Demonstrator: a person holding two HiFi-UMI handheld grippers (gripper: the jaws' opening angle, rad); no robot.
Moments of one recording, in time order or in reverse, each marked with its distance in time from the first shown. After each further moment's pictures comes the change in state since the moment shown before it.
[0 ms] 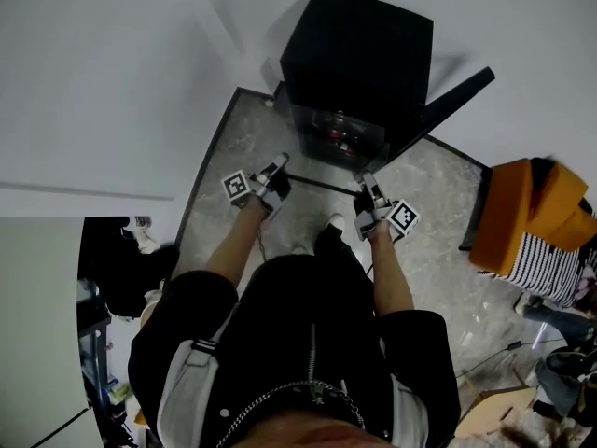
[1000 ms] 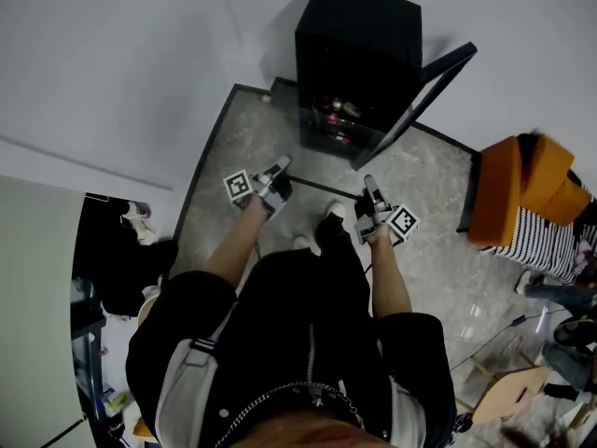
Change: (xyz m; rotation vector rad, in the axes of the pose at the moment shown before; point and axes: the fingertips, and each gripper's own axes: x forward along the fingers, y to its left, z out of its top) left arm -0.112 -0.023 -0.071 -0.008 0.081 -0.041; right arm -0.107 0.032 -0.103 -0.039 -0.081 -0.023
